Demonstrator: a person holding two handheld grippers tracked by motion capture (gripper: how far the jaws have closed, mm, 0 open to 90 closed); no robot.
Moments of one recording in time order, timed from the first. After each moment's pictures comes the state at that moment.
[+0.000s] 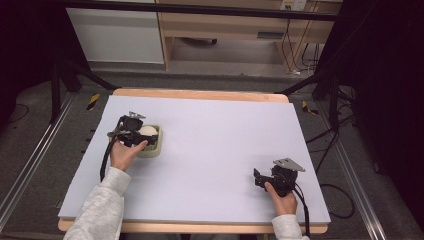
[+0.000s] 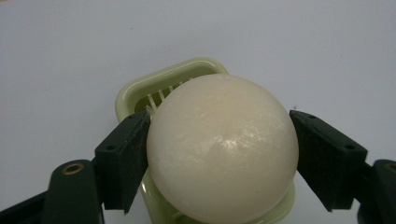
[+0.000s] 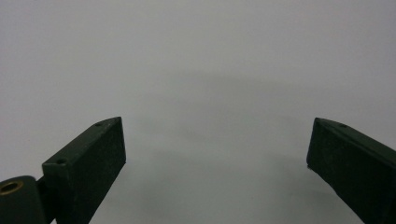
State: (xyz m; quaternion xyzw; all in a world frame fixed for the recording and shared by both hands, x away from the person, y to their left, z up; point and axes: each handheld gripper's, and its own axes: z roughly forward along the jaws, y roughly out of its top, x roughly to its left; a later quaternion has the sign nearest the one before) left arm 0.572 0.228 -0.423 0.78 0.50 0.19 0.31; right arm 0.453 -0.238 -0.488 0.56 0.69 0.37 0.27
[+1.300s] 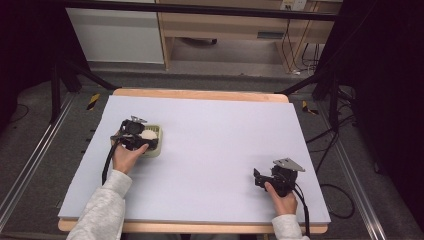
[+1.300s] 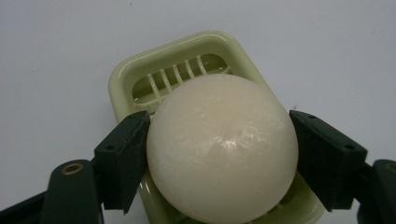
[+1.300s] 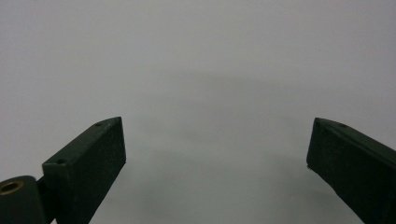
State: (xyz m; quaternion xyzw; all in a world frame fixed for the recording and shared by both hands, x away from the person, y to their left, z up) left arm 0.574 0.228 -0.445 0.79 0.51 0.20 0.29; right arm 0.453 -0.238 -0.488 0.56 0.69 0.37 0.27
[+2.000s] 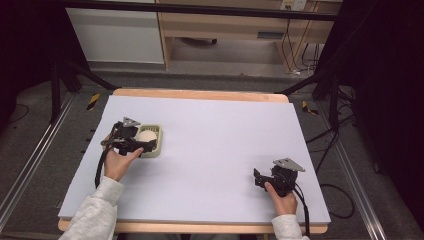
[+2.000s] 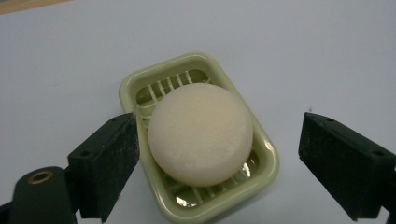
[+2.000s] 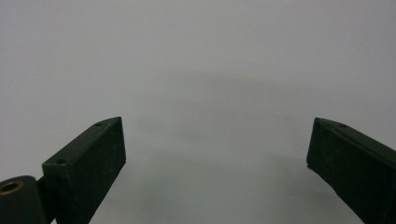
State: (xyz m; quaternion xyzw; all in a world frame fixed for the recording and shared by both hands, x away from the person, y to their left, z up) left arm 0.537 0.238 -0.421 0.77 0.49 0.21 0.34; right arm 0.453 -0.237 -0.488 0.56 0.69 0.37 0.27
